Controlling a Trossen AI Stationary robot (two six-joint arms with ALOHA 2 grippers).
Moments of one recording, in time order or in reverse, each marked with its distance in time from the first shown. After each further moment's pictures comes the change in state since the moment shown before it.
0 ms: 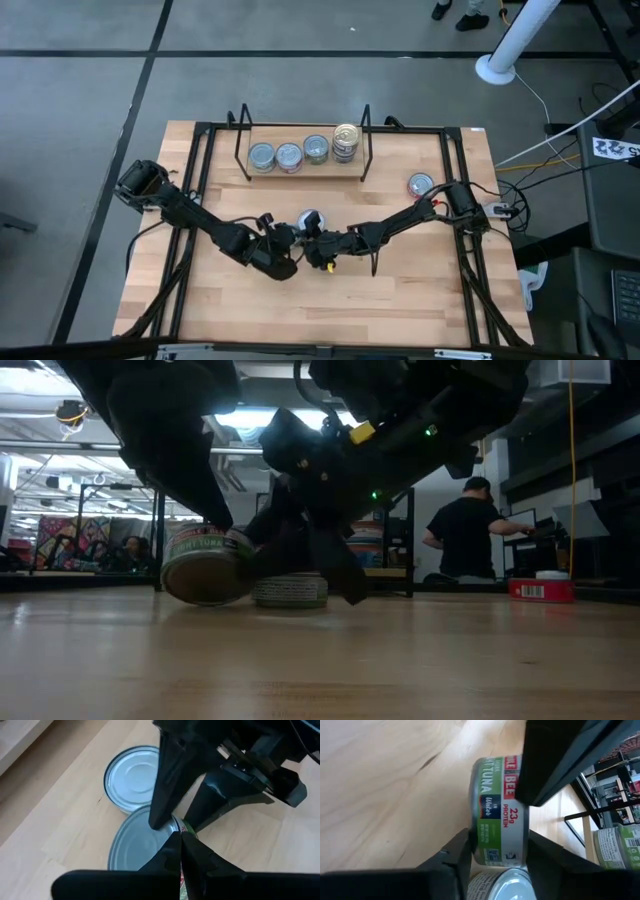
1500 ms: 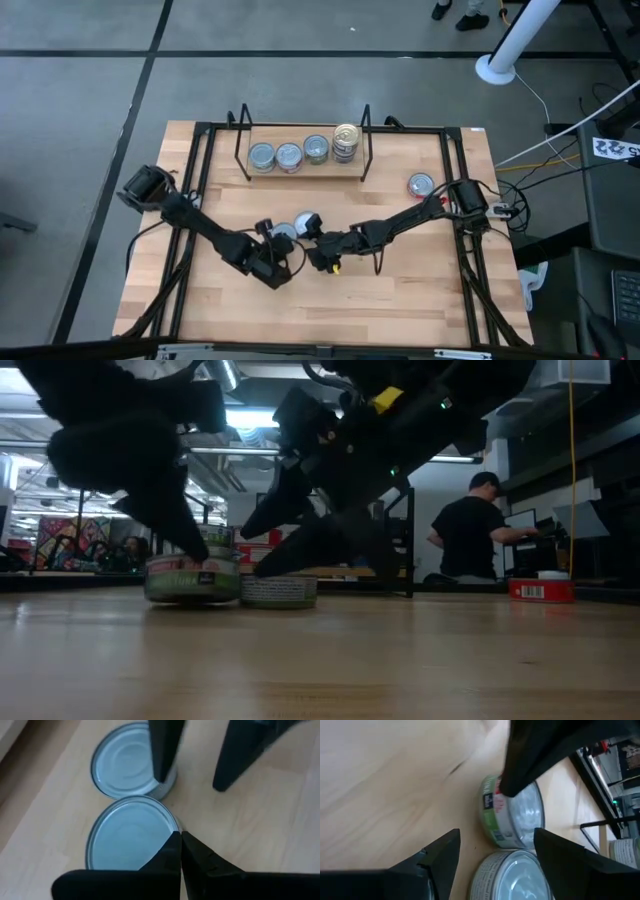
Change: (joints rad) left arm -0.048 0.076 -0.004 -0.038 -0.010 0.055; right arm 0.004 -0.068 0.000 -0.133 -0.088 0.002
